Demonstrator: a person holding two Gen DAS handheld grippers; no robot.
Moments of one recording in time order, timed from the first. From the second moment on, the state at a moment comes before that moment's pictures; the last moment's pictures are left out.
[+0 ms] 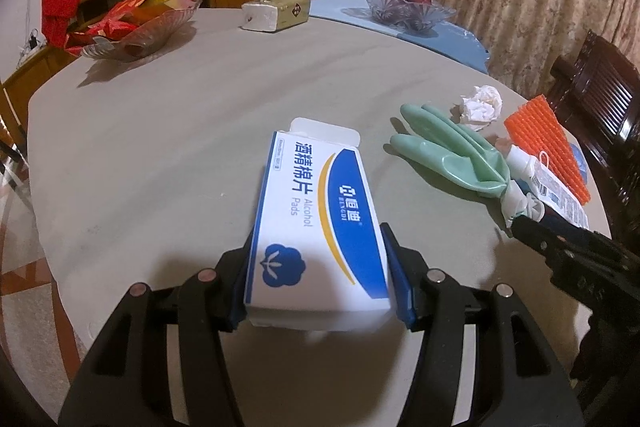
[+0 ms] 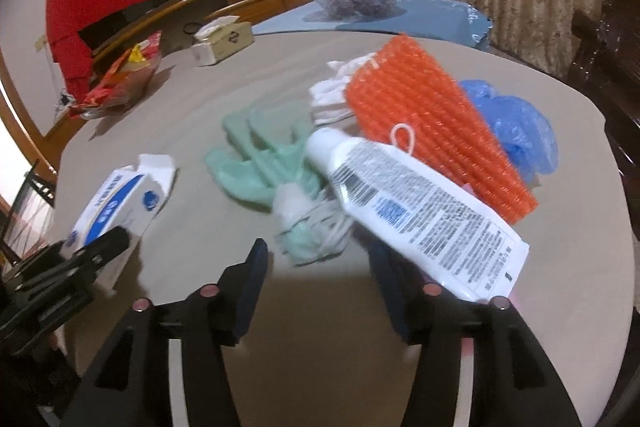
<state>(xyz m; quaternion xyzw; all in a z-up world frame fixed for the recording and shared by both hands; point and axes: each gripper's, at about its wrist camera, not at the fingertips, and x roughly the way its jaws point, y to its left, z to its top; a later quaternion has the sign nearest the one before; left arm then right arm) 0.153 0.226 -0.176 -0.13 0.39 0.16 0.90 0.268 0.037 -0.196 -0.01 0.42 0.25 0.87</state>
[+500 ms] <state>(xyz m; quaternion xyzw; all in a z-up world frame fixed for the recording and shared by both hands) 0.156 0.231 -0.177 -0.13 0.39 0.17 0.90 0.259 0.052 -0.190 0.00 0.42 0.30 0.86</state>
